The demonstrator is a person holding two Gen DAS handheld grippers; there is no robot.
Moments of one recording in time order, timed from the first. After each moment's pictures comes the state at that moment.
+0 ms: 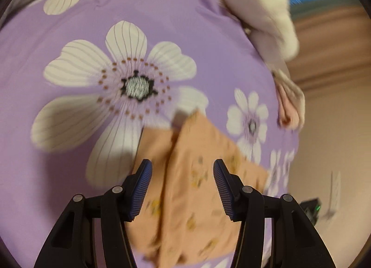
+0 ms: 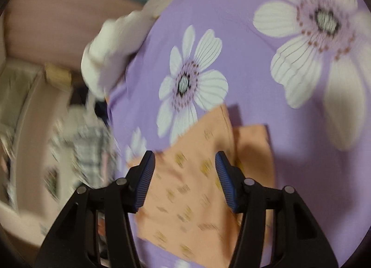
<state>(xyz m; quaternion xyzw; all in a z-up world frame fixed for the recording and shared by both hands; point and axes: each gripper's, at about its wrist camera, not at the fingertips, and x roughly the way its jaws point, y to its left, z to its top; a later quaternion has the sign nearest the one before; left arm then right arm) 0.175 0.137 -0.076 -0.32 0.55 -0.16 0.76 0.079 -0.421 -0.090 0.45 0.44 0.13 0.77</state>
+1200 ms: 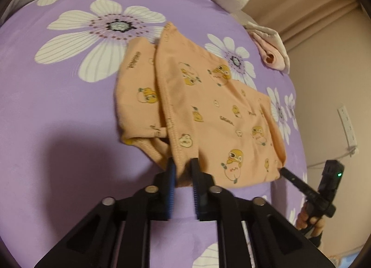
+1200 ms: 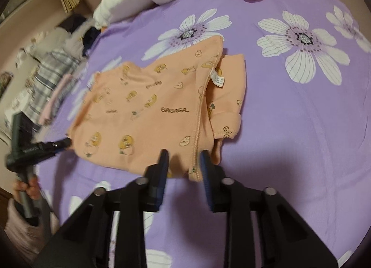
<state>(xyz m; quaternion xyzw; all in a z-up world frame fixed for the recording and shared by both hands) 0.066 0.093 -0.101 -0.22 0.53 -0.22 0.79 -0.017 -0.322 -0.118 0.18 0.46 0.09 0.86</state>
